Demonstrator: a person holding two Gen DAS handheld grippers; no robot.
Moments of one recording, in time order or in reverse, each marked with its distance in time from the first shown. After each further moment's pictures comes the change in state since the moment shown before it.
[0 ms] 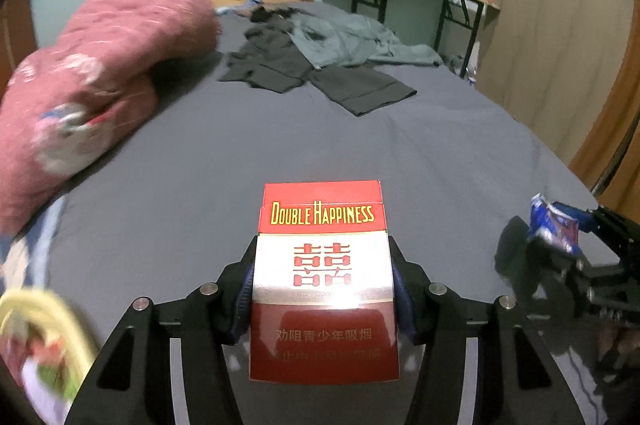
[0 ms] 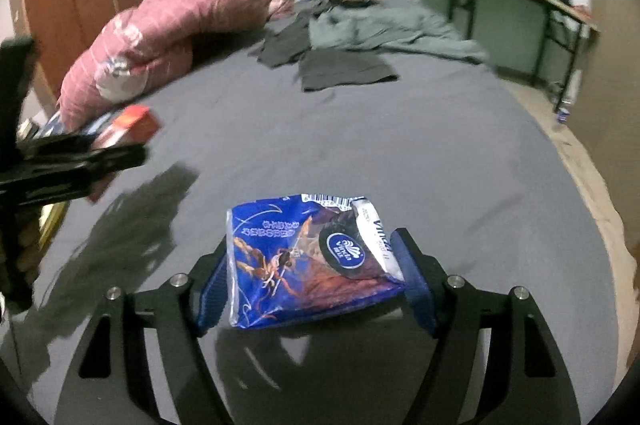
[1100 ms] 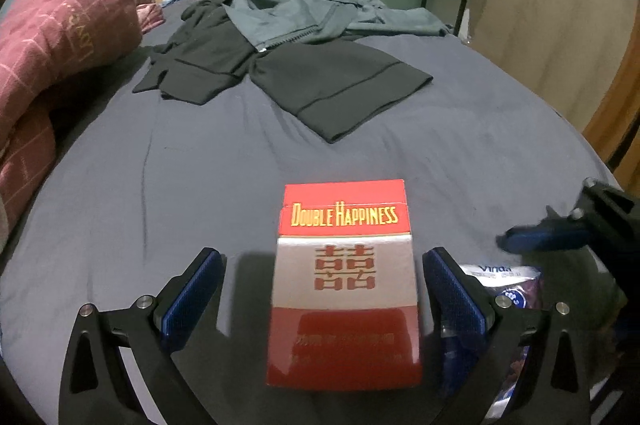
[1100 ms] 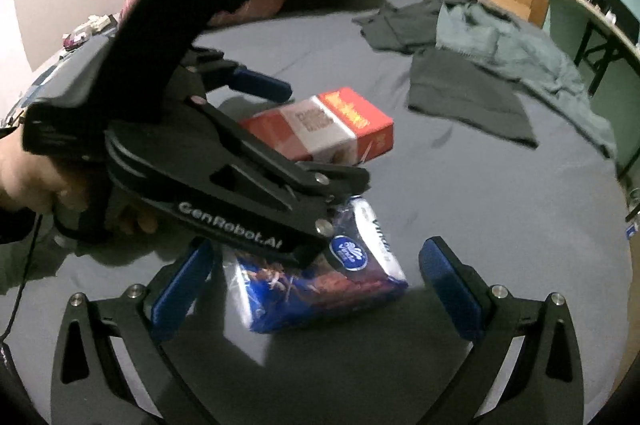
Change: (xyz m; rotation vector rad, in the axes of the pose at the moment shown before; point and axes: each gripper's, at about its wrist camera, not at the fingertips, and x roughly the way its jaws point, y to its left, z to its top) left arm 0.202 -0.040 0.088 0.096 0.107 -0.057; right arm 0.122 0.021 0.061 -0.415 0.145 0.294
